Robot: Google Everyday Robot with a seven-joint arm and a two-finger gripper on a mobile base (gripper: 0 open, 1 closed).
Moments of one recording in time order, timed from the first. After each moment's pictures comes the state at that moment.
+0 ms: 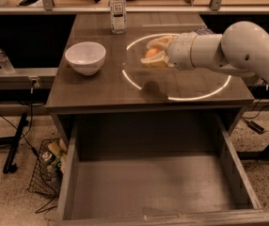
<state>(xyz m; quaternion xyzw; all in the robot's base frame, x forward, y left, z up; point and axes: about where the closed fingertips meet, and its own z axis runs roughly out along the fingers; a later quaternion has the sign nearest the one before) 0.676 -0.061 0.897 -0.54 0.62 0.11 0.57</state>
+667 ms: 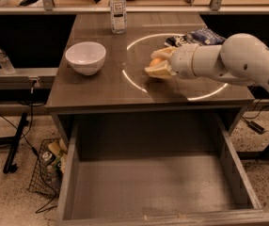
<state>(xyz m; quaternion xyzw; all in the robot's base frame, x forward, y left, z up) 0.678 -0.078 0.860 -0.51 0.65 0.12 0.54</state>
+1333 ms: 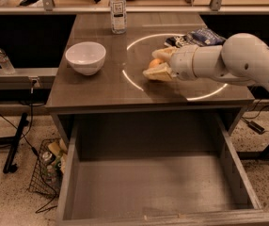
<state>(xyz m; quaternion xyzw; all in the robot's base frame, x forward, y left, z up) 0.670 -0.072 0.860 -0.52 0.65 0.14 0.54</state>
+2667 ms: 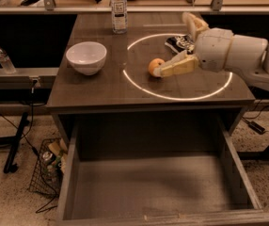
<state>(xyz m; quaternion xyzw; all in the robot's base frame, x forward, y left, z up) 0.609 -0.094 0.967 -0.47 0.56 0.22 0.64</state>
